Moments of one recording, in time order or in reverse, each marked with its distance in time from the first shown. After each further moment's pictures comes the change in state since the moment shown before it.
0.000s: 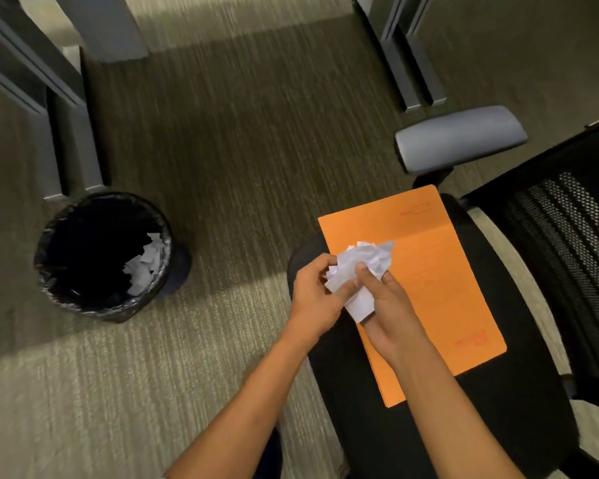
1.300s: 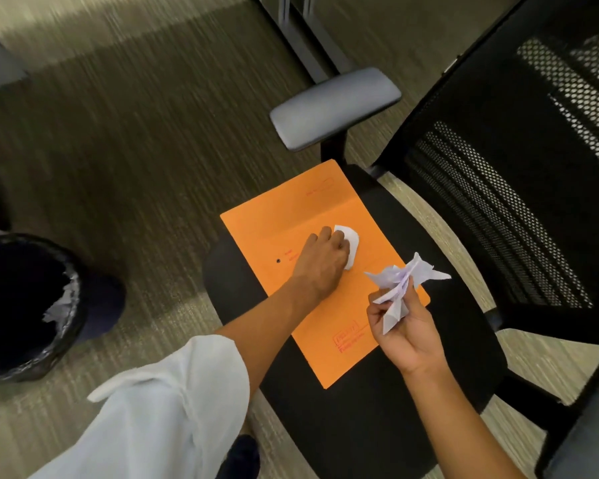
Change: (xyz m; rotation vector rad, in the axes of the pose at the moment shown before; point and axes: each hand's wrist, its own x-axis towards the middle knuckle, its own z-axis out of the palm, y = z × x) left_hand 0.068 -0.049 0.136 1.672 -0.542 0.588; right_hand -0.028 -0.004 -0.172 0.778 0.063 -0.045
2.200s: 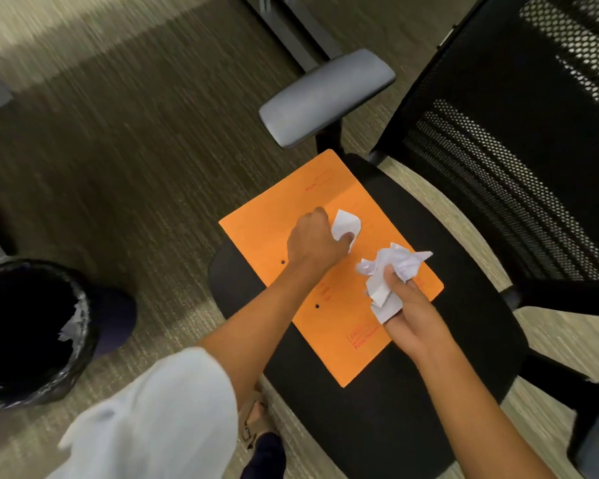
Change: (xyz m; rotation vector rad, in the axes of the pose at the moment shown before) left_hand 0.012 -0.026 -0.027 -0.656 0.081 -0.524; right_hand 0.020 0.008 0.006 -0.439 0.057 -0.080
